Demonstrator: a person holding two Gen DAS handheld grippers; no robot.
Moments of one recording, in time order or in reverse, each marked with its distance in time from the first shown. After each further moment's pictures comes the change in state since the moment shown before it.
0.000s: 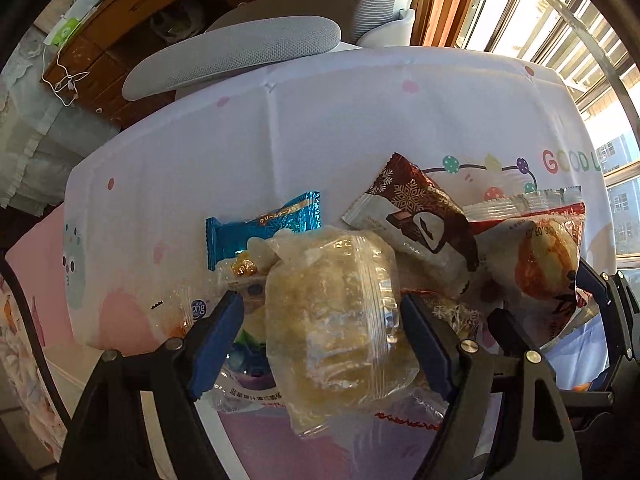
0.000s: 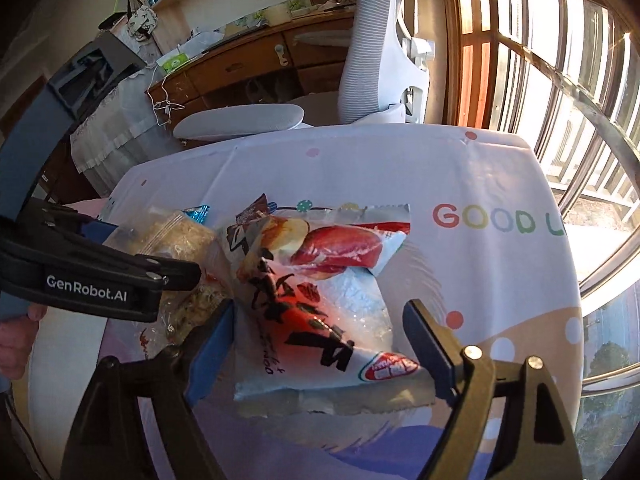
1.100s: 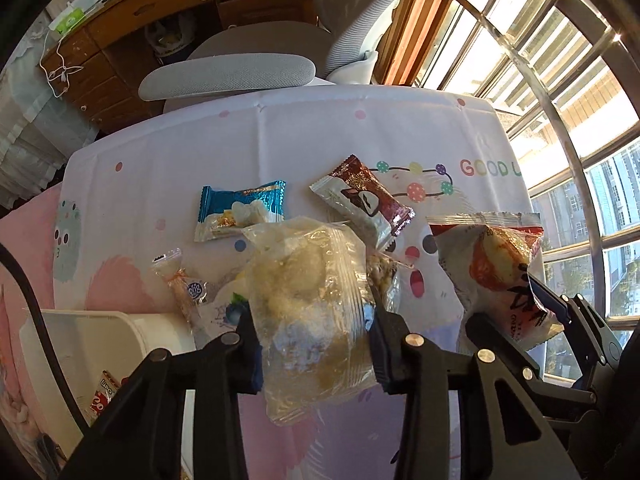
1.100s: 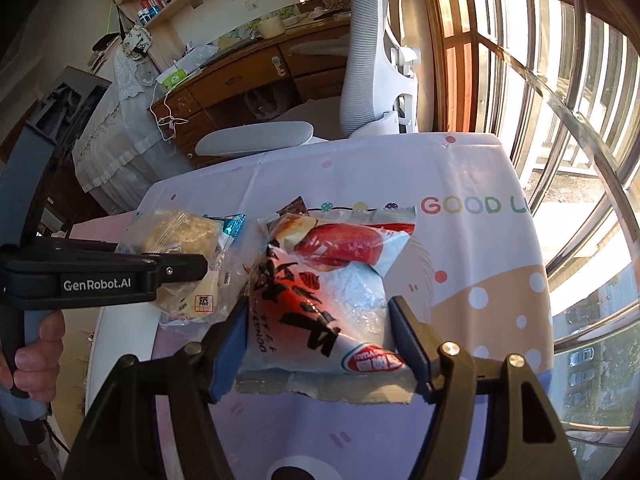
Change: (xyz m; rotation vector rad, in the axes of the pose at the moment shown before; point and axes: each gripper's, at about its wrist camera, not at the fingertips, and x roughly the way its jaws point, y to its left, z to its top) left arm -0.072 0.012 -0.053 -0.032 -0.104 -0.167; right arm -0.077 0.019 -0.012 0.078 0.002 0.029
